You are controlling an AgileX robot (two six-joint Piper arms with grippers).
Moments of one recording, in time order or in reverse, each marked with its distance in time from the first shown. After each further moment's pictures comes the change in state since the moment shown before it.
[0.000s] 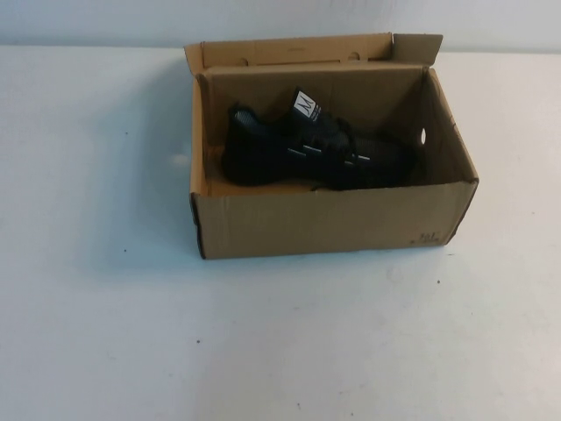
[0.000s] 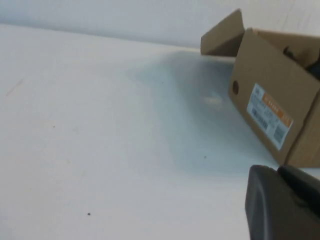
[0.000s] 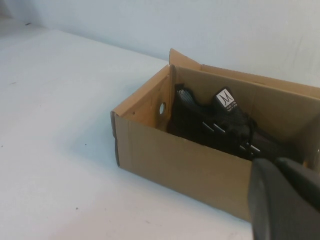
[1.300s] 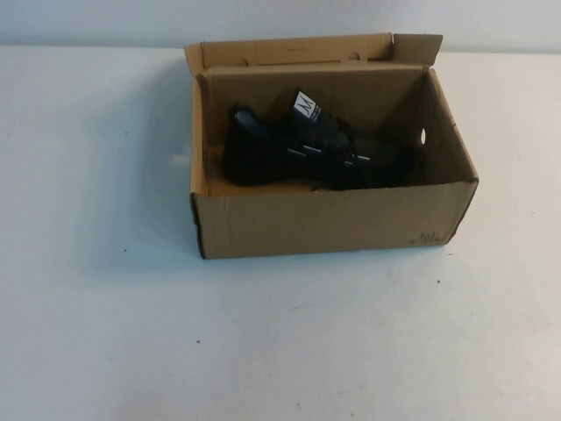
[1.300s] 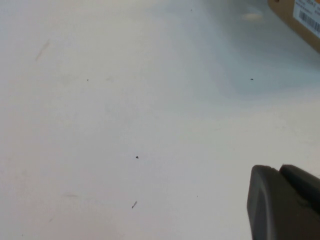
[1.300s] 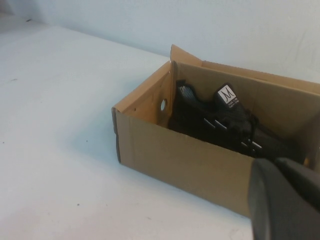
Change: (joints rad) right arm 0.000 0.000 0.003 0.000 0.006 0.000; left arm -0.011 0.000 0.101 0.215 0.065 0.055
